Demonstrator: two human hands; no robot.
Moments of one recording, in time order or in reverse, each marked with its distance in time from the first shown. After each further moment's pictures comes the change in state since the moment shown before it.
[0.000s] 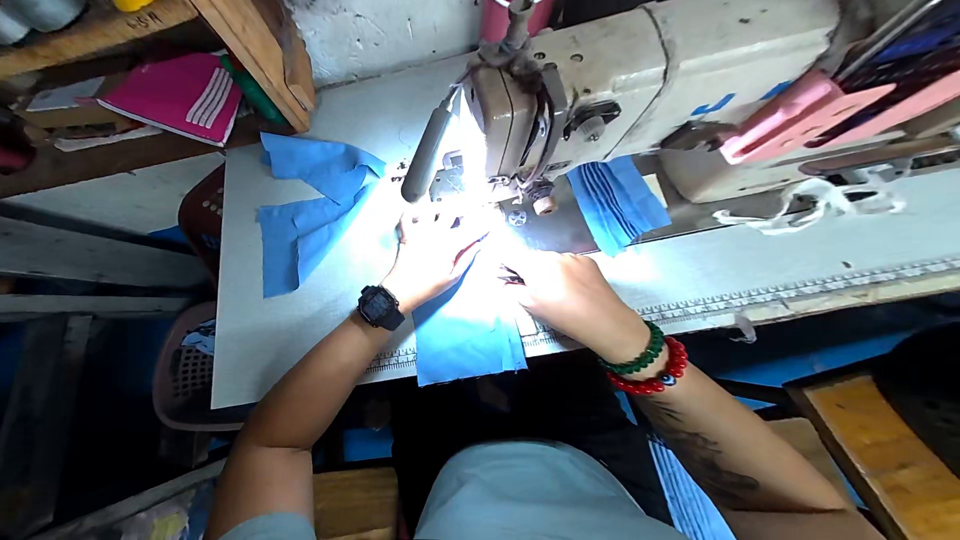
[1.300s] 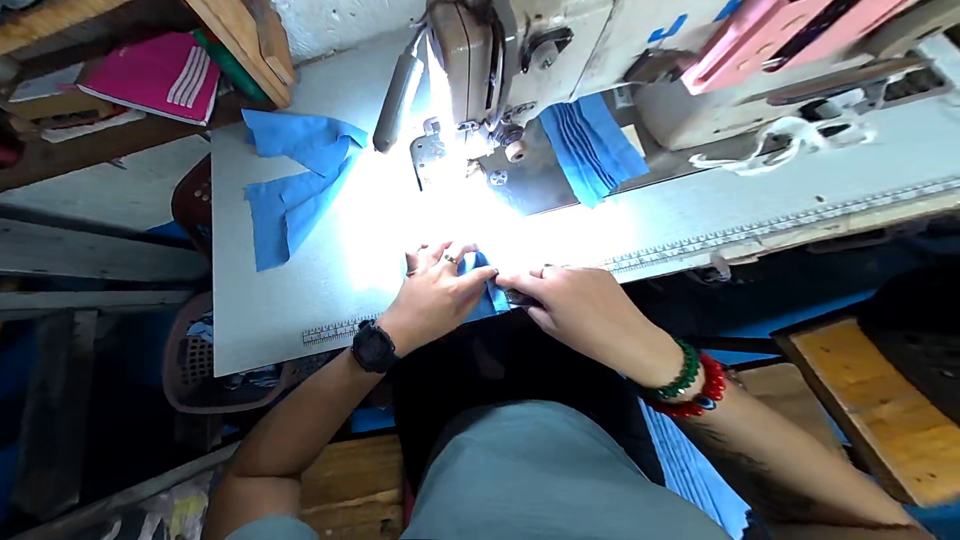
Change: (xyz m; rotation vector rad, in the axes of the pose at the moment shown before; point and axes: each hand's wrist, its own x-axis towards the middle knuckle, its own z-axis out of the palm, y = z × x) left_hand -0.075 0.068 -0.009 -0.117 -0.055 0.112; right_hand -0.082 -0.006 -0.004 0.075 -0.019 -0.125
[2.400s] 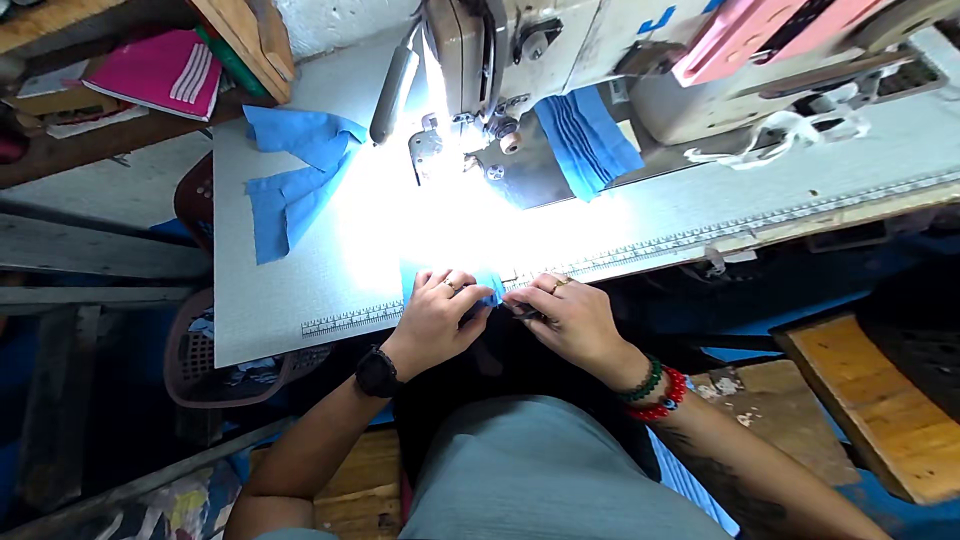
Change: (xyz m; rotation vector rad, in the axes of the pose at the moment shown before) left_hand -0.028 0.024 0.017 -0.203 0.166 -0.004; right_hand -0.032 0.010 0.047 0.147 0.332 -0.042
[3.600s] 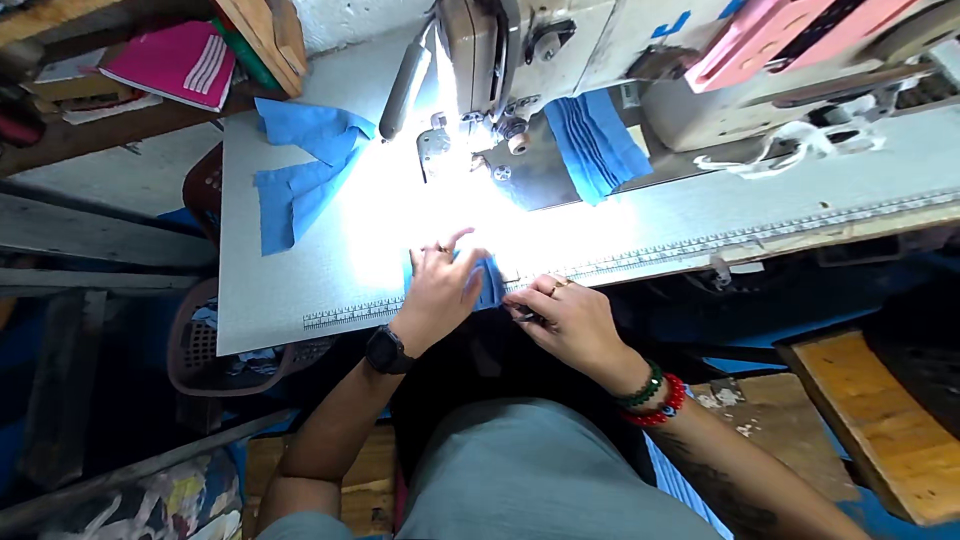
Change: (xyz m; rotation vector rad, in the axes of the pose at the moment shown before) left_hand 0.029 -0.001 -0.004 0.098 -0.004 -0.207; right_hand 0.003 -0.003 -0.002 0.001 -0.034 0.005
